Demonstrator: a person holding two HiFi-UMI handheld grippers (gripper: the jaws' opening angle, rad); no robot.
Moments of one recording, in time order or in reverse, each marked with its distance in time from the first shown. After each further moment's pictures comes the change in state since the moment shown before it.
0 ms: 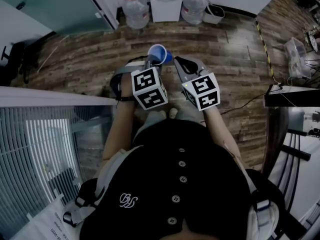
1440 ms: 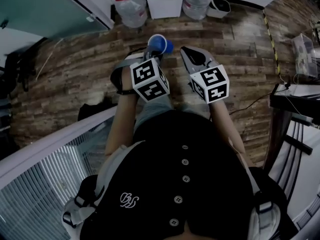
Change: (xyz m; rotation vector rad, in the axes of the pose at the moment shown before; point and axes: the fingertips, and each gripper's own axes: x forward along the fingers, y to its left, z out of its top) left arm 0.128 0.161 -0.006 -0.056 -0.013 -0.050; right arm 0.135 -0.152 0.023 0.103 0.032 -0.030
